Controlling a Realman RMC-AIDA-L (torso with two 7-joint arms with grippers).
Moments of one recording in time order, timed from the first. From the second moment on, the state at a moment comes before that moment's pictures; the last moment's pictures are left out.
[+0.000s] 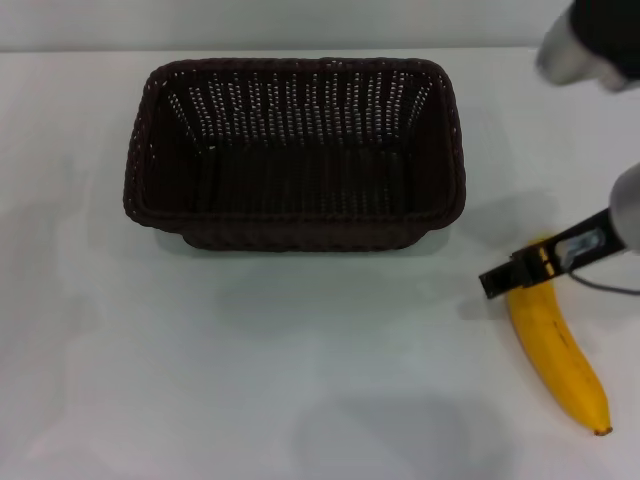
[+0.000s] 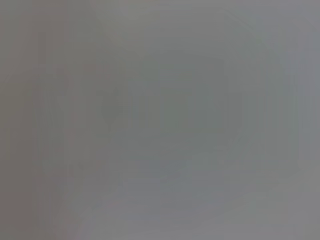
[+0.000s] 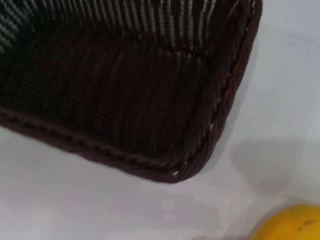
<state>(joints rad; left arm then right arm) -0.42 -2.08 0.58 0.09 -2.64 -1.15 2.54 0.49 2.01 -1.77 -1.90 0.45 1.73 0.31</state>
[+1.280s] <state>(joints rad) -0.44 -2.08 0.57 0.09 -2.65 -1.10 2.55 0.57 2.02 -1.86 -1.53 0.39 1.56 0.34</state>
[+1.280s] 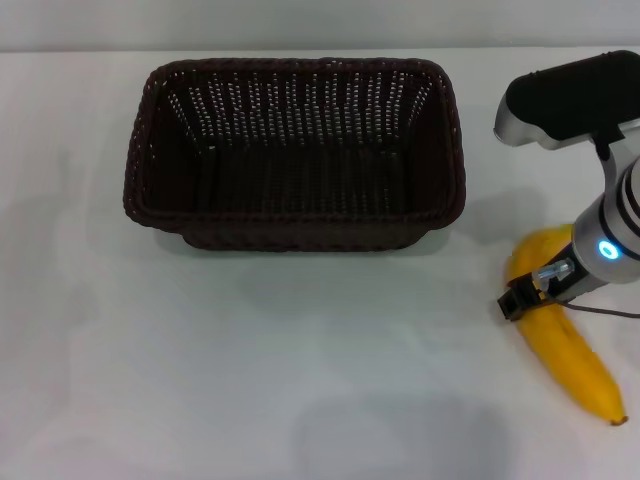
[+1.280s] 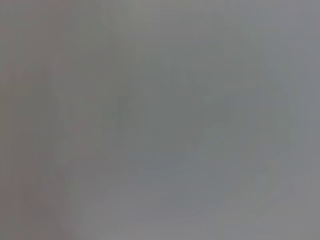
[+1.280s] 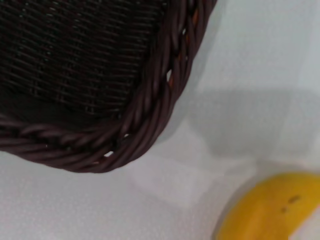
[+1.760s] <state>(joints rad) -0.44 -2.08 0.57 0.09 -2.66 -1.10 2.57 0.57 2.01 -1.84 -1.53 0.37 1.57 0.32</state>
